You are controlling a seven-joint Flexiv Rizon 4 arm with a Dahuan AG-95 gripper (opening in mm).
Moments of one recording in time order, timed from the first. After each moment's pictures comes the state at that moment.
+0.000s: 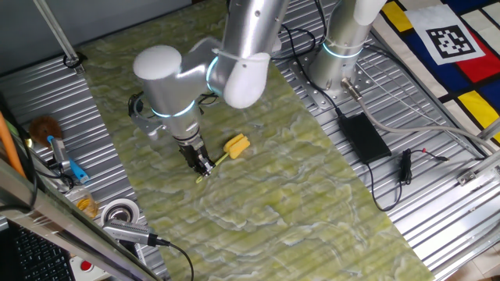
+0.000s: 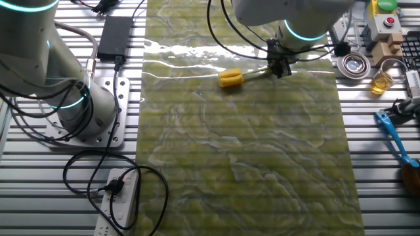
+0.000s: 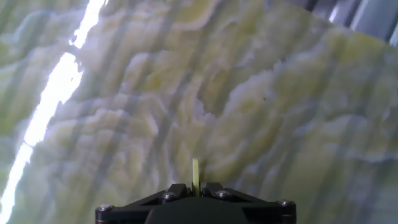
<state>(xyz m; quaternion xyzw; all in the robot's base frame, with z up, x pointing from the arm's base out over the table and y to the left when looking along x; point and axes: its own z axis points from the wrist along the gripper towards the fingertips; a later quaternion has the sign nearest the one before) 0.549 0.144 0.015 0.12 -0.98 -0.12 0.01</state>
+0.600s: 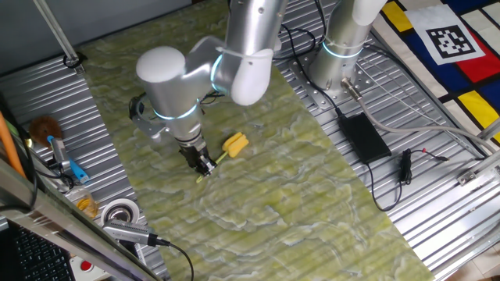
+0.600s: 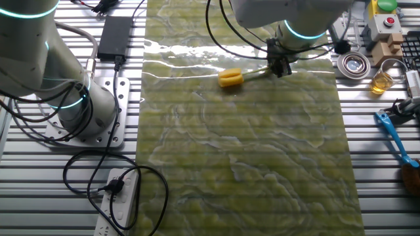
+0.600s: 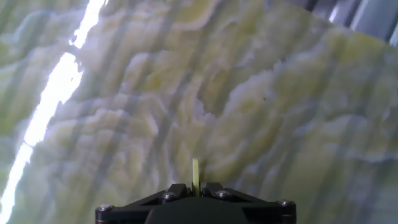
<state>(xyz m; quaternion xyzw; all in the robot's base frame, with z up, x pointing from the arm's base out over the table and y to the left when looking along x) 0.548 0.141 0.017 0.17 -0.98 -0.09 0.00</state>
